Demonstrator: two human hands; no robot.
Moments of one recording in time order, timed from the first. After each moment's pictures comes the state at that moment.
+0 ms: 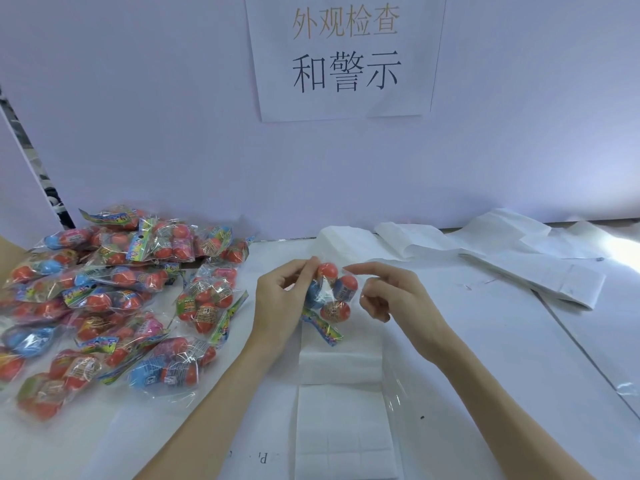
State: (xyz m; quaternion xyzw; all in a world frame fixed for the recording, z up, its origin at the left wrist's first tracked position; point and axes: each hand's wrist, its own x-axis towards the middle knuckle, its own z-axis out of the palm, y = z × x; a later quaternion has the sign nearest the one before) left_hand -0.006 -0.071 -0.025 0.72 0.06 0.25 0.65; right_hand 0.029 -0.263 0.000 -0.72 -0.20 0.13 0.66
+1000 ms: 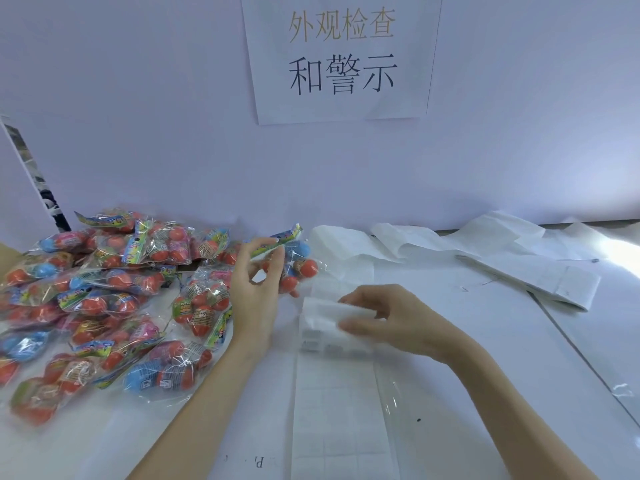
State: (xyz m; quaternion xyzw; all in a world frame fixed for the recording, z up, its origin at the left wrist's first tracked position) left_hand -0.005 -0.053 -0.022 0.64 0.10 0.35 0.68; right_hand 0.031 -0.276 0.000 -0.81 -0.28 0.20 0.48
